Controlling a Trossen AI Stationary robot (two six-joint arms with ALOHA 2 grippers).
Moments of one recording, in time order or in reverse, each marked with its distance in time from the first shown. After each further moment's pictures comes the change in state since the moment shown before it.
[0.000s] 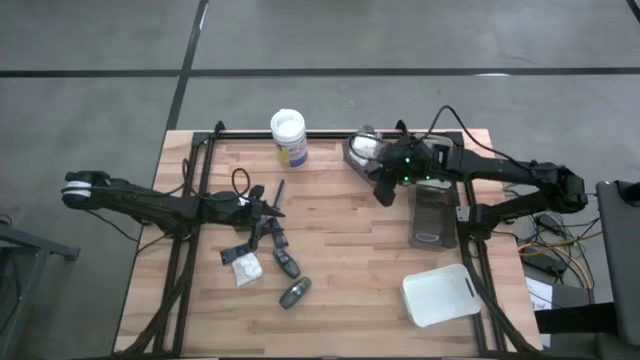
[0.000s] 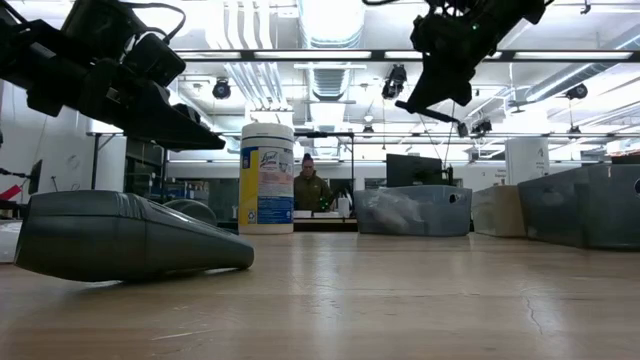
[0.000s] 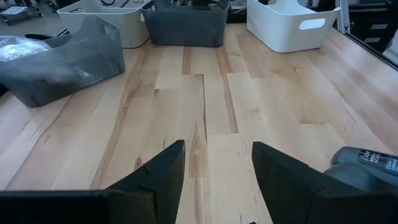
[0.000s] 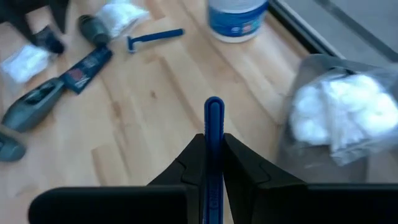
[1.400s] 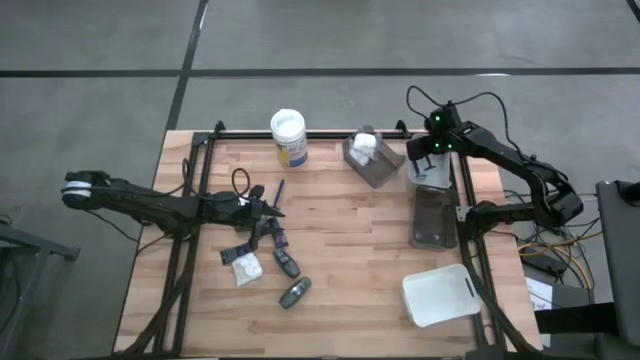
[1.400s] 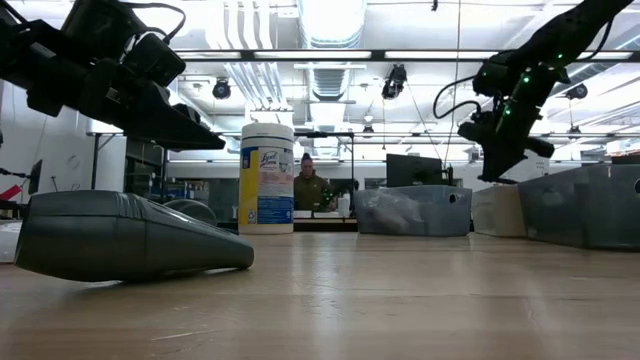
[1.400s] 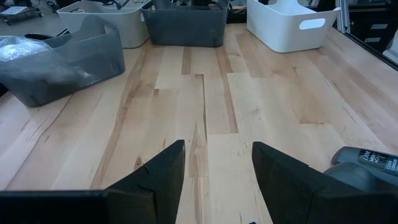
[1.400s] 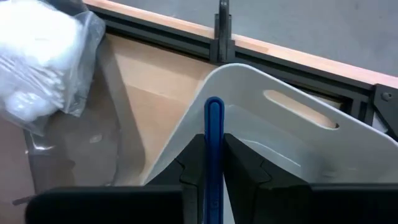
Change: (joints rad) left arm 0.000 0.000 0.000 0.000 0.000 0.000; right arm -0.719 0.001 -0.210 -0.009 -0.001 0.011
